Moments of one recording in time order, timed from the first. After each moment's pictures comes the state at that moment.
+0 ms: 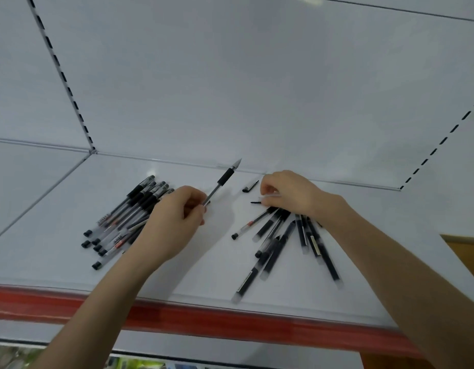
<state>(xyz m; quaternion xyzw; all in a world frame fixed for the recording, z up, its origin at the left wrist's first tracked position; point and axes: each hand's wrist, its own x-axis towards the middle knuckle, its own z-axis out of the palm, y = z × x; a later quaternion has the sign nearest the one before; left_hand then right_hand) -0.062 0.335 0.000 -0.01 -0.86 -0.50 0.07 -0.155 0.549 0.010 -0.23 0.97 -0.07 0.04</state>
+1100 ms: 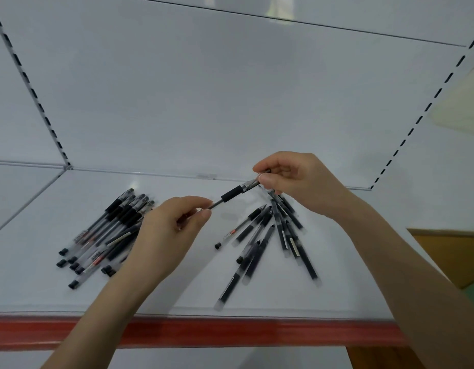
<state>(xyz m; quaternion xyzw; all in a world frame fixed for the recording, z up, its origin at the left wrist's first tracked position) -0.046 0.355 0.014 -0.10 -0.87 -0.46 0.17 -0.092 0.564 0.071 -0.21 0.85 -0.49 -0.02</state>
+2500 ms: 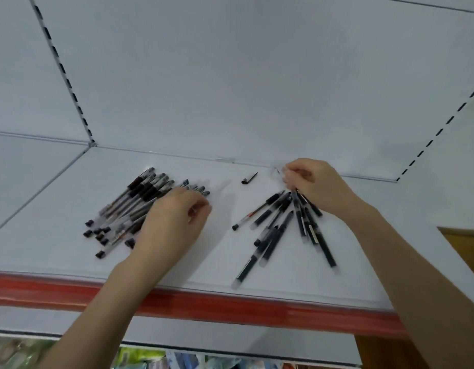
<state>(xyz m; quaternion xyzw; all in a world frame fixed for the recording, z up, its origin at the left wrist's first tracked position) -0.045 0.335 -0.005 -0.08 -0.93 -0.30 0.20 -0.114 0.571 0.023 -0.13 0.91 -0.39 -0.06</state>
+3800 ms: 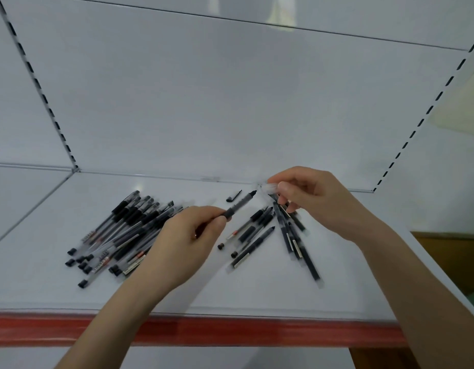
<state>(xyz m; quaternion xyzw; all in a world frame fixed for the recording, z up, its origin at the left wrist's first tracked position) -0.032 0.365 0.025 -0.14 -0.86 -0.48 0.08 -0.070 0.577 0.062 -0.18 0.83 -0.53 -0.01</state>
